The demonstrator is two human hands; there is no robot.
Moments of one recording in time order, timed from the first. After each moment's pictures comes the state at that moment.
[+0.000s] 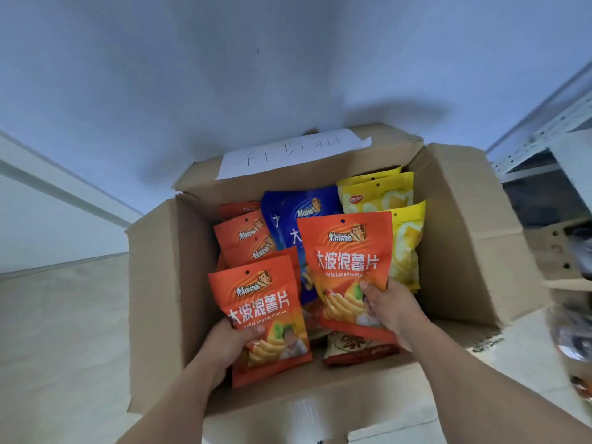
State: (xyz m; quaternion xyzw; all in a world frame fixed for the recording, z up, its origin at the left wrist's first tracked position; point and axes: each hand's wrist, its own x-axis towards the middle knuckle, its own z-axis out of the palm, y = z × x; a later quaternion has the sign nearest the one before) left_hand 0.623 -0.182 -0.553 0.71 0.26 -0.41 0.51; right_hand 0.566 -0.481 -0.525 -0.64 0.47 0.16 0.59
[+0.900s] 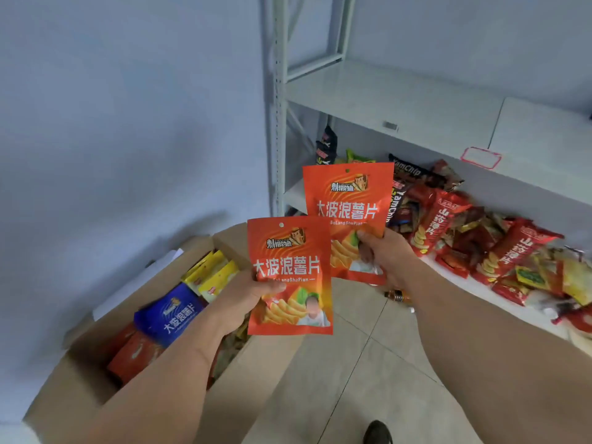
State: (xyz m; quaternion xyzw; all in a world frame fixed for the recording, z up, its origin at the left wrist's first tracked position) left_hand 0.480 -0.371 -0.170 0.62 -0.29 -0.56 0.47; right_hand 0.254 -0.550 -0.136 -0.57 0.56 -0.26 0.55
